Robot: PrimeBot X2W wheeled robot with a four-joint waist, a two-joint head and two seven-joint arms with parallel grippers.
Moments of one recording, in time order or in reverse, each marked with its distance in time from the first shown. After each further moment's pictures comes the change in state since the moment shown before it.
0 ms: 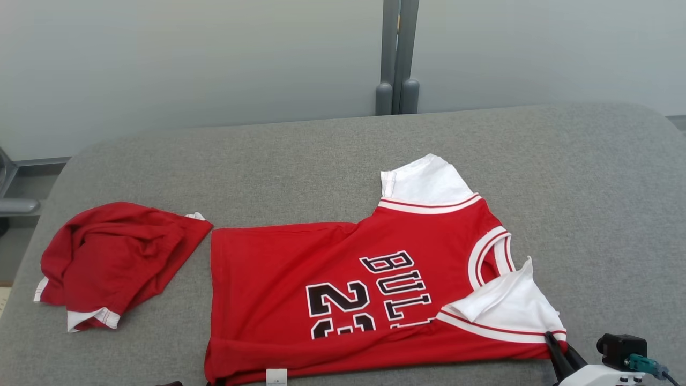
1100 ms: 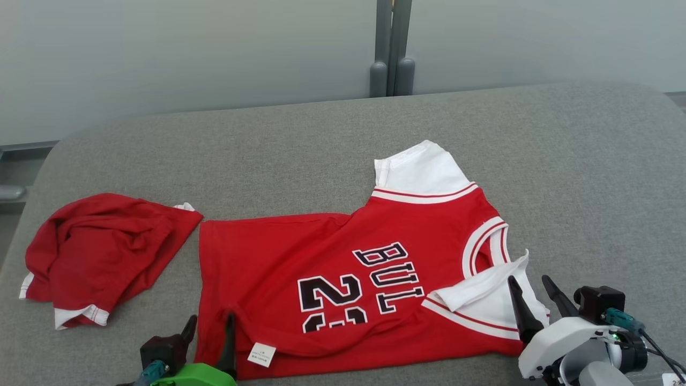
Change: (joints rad) left arm -0.062 0.003 0.003 -0.129 0.124 0.035 0.000; right arm -0.096 0.072 -0.055 -0.073 -0.097 -0.001 0.000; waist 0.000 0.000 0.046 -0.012
